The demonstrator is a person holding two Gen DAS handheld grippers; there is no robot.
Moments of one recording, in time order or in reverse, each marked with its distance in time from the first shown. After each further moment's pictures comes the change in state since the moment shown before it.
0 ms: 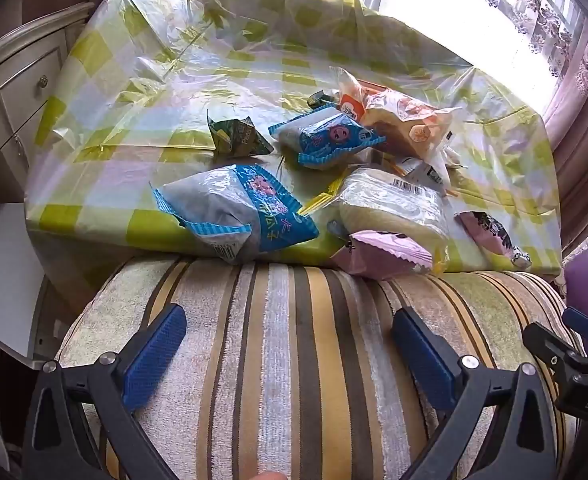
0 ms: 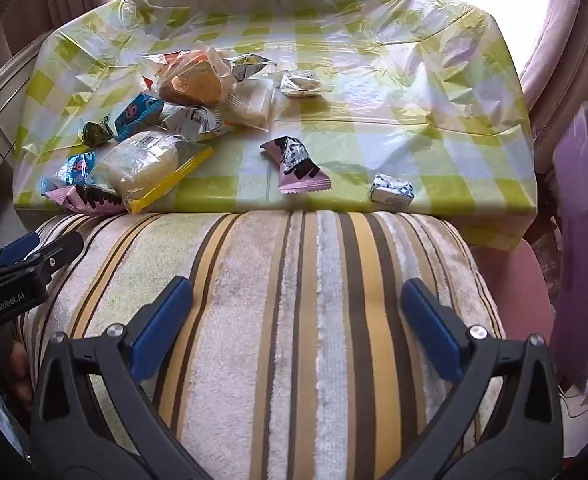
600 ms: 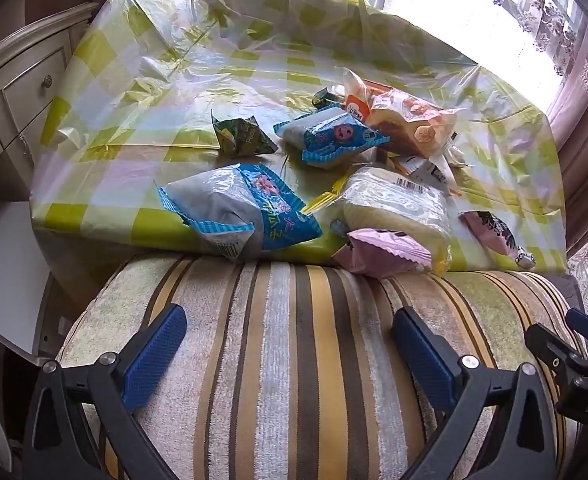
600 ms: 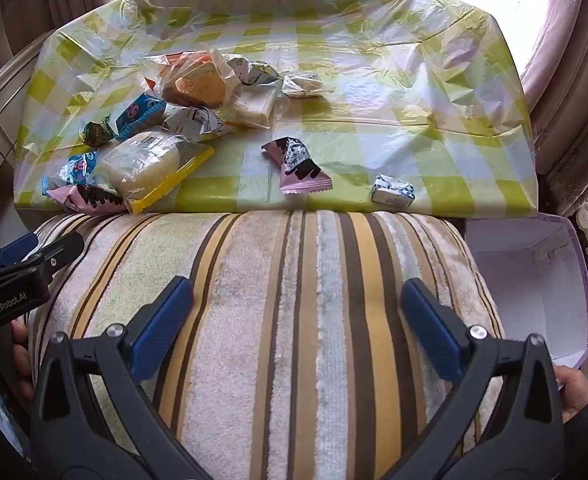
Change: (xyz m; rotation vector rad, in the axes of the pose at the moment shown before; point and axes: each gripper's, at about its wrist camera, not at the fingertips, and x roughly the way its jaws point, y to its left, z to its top) left arm -0.002 0.000 -0.001 0.004 -0.003 0.025; right arm -0.001 0.001 0.001 -0.003 0.010 -0.002
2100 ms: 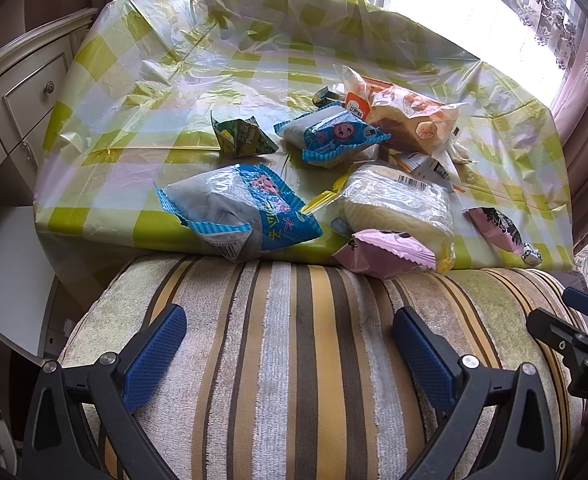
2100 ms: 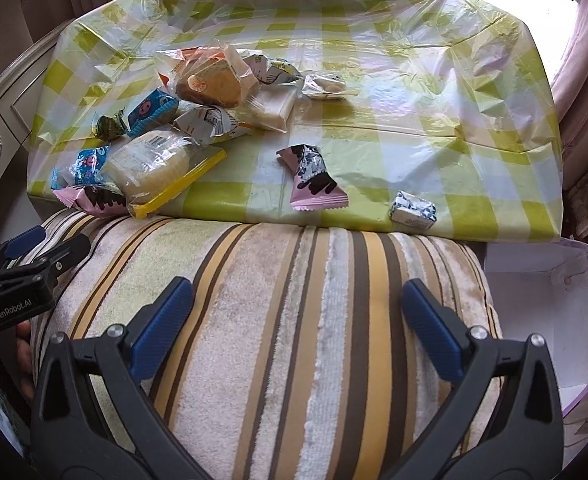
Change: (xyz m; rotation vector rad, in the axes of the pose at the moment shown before) left arm 0.001 -0.001 0.001 0.016 0.001 0.023; right arm 0.016 -0.006 0.015 -0.075 0.021 0.105
